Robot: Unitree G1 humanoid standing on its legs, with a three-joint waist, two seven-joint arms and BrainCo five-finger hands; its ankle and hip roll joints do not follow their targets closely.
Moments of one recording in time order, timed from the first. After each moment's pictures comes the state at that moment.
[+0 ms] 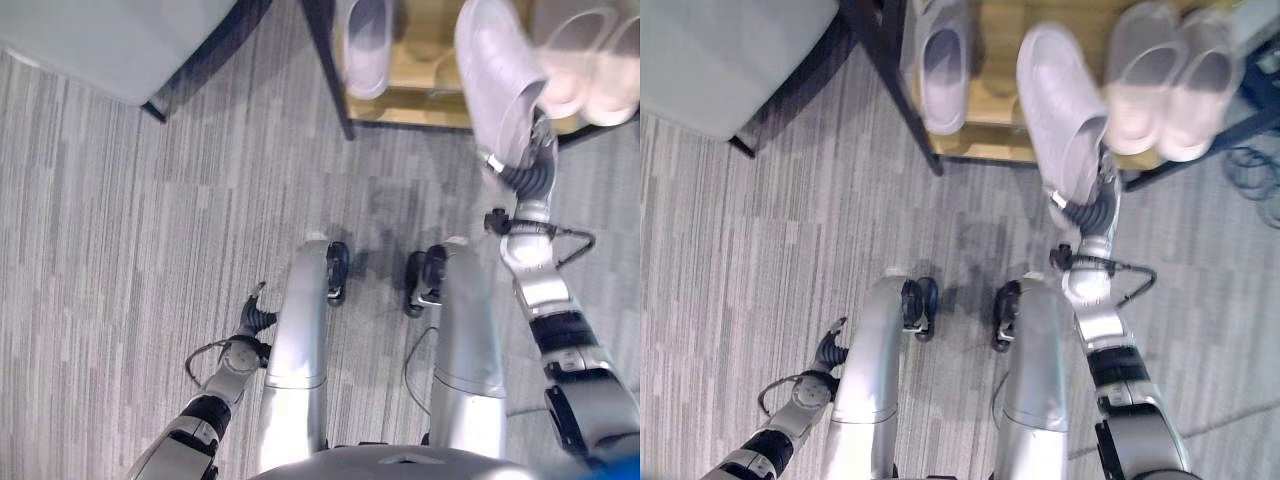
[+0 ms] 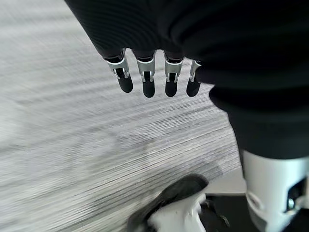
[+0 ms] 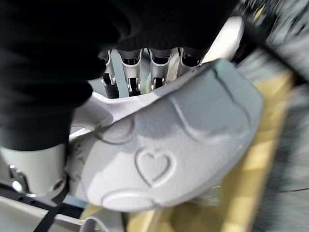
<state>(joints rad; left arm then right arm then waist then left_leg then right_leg) -0.18 0.29 -0.31 0.83 -0.07 -0.21 0.34 -0.58 -0.43 0.04 0.36 -0.08 -0.23 -0.53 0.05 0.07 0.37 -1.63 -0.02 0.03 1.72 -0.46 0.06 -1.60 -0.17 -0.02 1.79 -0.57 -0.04</state>
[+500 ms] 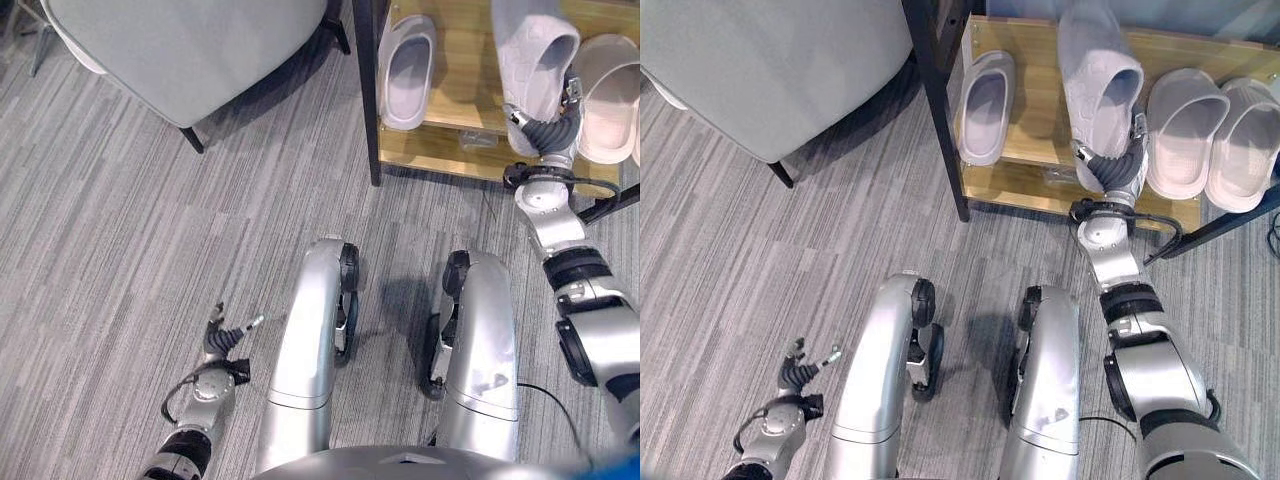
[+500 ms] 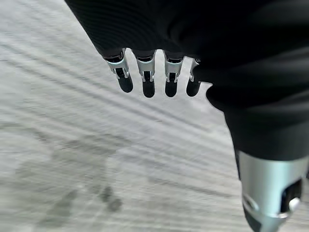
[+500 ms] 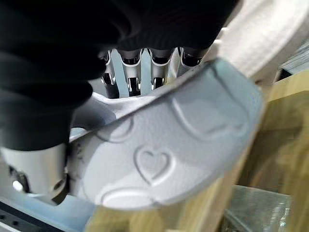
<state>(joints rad) 0.00 0.34 -0.24 0.83 -0.38 -0.28 0.36 -0.88 -0.55 0.19 0.78 0.06 -0.14 -0.60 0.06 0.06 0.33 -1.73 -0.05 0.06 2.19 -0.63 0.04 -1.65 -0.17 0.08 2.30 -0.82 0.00</state>
